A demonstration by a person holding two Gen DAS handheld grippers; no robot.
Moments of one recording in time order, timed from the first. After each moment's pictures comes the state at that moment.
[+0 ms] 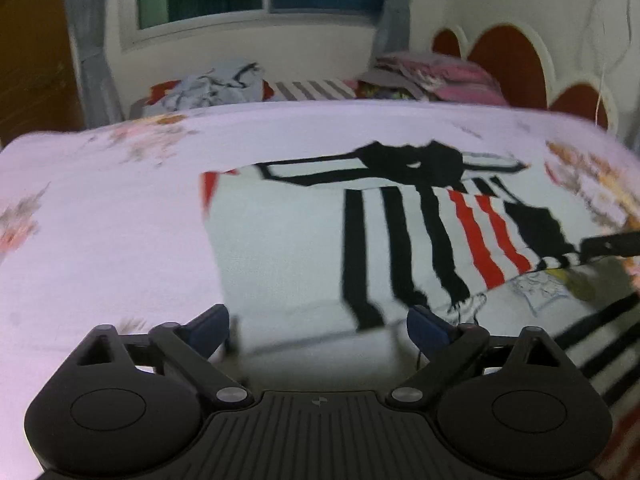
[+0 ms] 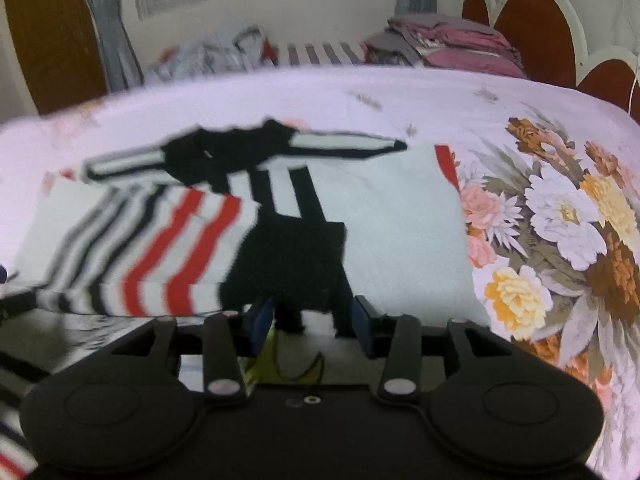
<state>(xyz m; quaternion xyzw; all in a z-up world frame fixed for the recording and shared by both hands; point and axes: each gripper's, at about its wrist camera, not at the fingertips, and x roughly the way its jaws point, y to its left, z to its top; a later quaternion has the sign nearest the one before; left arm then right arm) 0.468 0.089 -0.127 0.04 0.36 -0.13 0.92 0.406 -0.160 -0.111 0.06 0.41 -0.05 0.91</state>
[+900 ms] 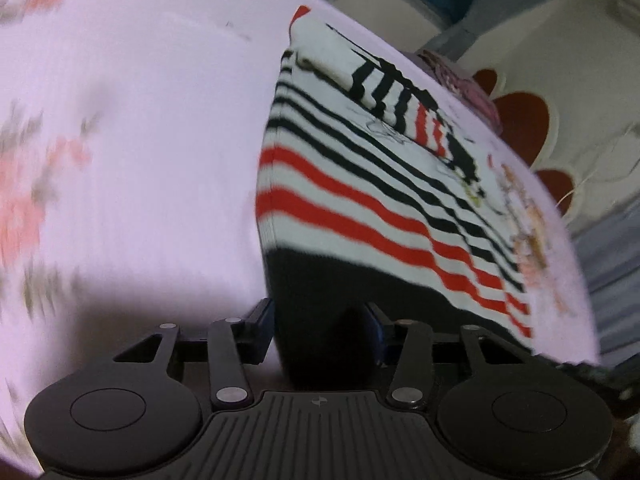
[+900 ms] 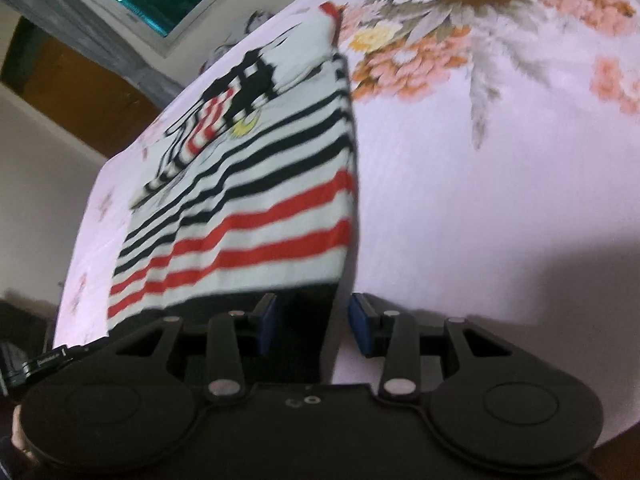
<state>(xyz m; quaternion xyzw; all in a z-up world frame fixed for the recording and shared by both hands) 0.237 0.148 -0.179 -0.25 0.47 -0.12 0.84 0.154 -0.261 -0.158 0.31 0.44 0.07 0.84</state>
